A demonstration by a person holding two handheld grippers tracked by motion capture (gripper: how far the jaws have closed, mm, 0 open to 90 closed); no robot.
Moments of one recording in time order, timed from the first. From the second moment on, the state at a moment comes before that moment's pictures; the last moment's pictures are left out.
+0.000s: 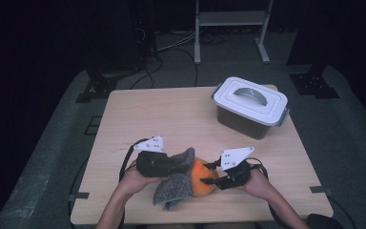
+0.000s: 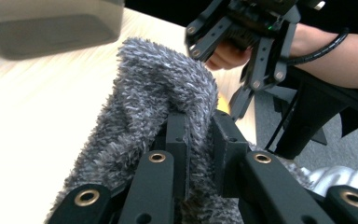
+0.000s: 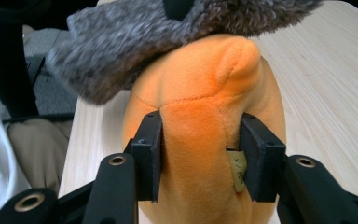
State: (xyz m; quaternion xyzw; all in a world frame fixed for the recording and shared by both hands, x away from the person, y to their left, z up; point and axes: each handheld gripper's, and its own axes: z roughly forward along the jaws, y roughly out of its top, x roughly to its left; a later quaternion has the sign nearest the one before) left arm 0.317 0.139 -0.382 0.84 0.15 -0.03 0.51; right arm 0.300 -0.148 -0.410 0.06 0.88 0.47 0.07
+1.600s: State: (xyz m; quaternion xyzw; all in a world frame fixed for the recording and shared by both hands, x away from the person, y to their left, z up) left arm 0.309 0.118 -0.382 0.84 0.13 -0.06 0.52; right arm 0.283 -0.144 -0.408 0.00 0.90 0.43 0.06
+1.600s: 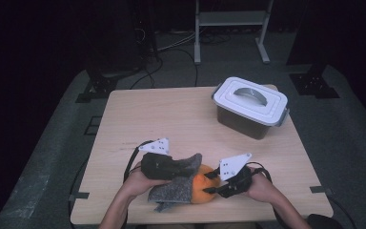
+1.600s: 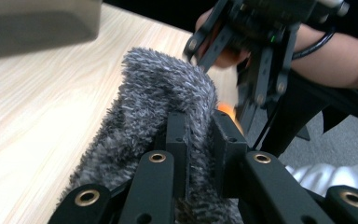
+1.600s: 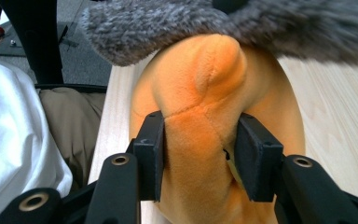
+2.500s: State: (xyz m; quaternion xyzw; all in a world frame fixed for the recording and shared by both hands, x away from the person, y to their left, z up) left arm 0.319 0.135 -0.395 0.84 0.17 -0.06 0.52; right arm 0.313 -0.184 -0.405 0.10 0.88 0.46 0.02
